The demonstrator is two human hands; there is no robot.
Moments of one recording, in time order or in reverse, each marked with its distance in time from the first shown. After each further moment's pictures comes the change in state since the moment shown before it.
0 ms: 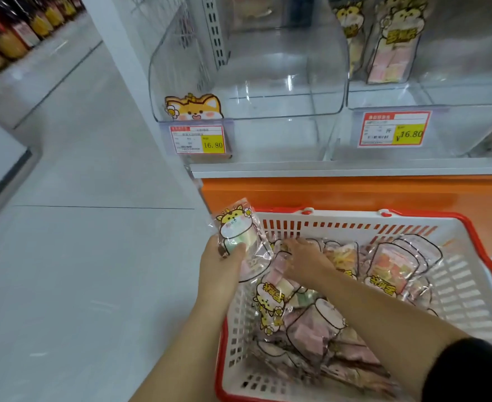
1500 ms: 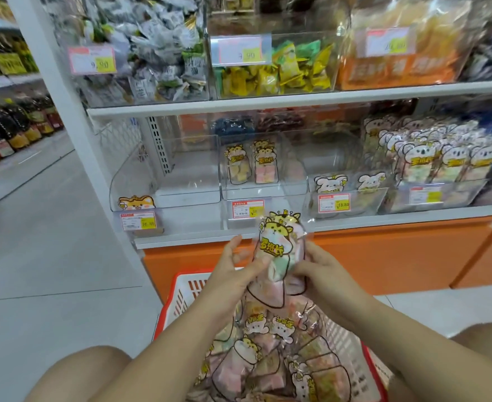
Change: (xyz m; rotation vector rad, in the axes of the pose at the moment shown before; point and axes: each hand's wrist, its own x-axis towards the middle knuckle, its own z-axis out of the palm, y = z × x) left_hand -0.135 0.140 0.087 -0.276 -0.551 0.165; right_hand -0.268 0.028 -0.159 1.277 0.344 -0.275
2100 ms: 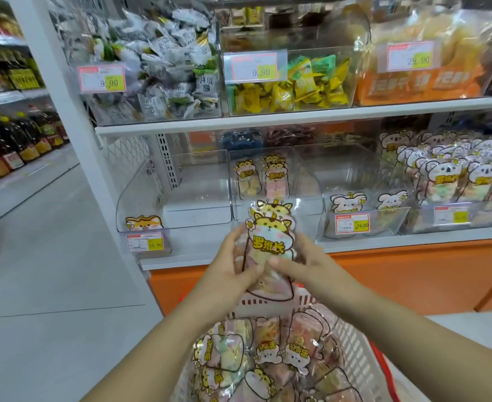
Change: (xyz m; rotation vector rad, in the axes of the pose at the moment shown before) left_hand 0.019 0.044 -0.032 0.291 -0.099 0.222; right_hand 0.036 -0.040 0.023 -0.353 -0.114 -0.158
